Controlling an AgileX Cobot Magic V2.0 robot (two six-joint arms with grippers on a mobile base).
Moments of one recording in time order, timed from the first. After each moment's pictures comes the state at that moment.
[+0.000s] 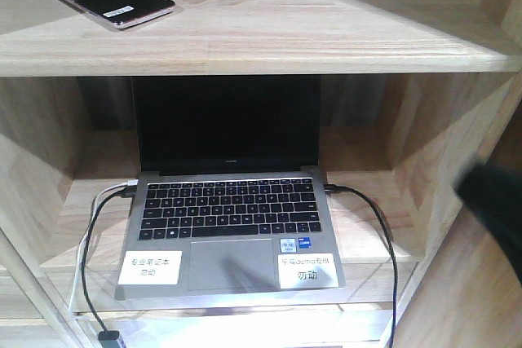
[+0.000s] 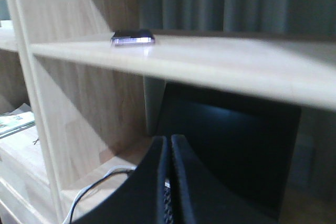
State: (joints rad) left arm 0.06 -0.02 0.03 -0.03 0.09 0.04; right arm 0.55 0.44 -0.47 0.90 0.15 -0.84
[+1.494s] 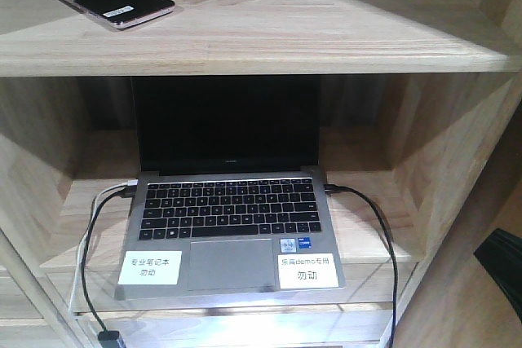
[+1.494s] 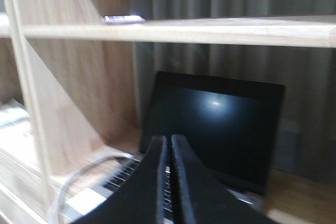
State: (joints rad) left arm 0.06 -0.02 0.03 -0.03 0.09 0.04; right arm 0.55 0.24 -0.27 0.76 0.11 -0.72
